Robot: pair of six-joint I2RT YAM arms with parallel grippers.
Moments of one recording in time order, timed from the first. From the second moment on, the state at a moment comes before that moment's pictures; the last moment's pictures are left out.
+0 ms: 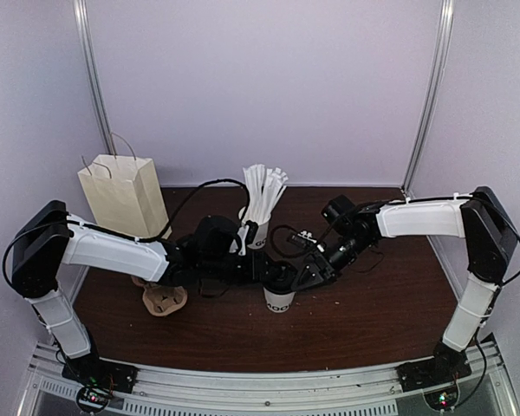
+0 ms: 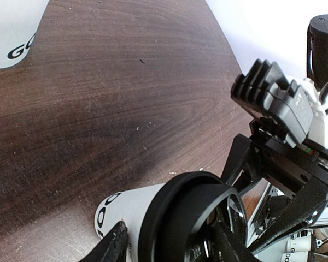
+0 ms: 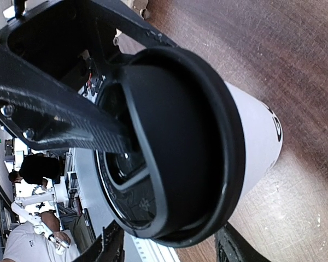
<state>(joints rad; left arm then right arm) -0.98 1.73 0.96 0.21 0.15 -0.84 0.63 1.77 1.16 -0.62 -0.92 0.11</state>
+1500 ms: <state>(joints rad) -0.98 1.73 0.99 0.18 0.15 -0.73 0.56 1.78 1.32 -0.83 -0.86 -0.06</state>
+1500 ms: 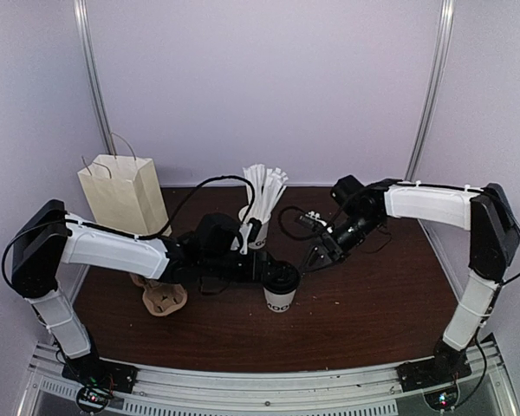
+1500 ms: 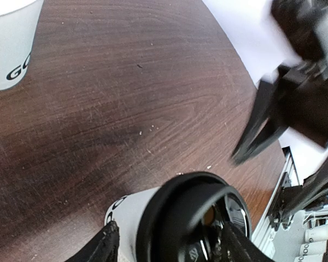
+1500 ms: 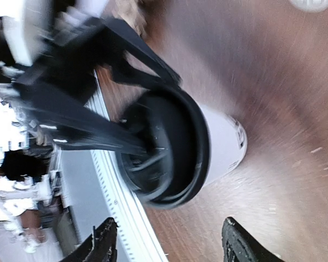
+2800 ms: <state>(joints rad) -0.90 1.61 0.93 0.03 0.18 -0.72 0.52 1.65 1.25 -0.77 -0.82 -0.11</state>
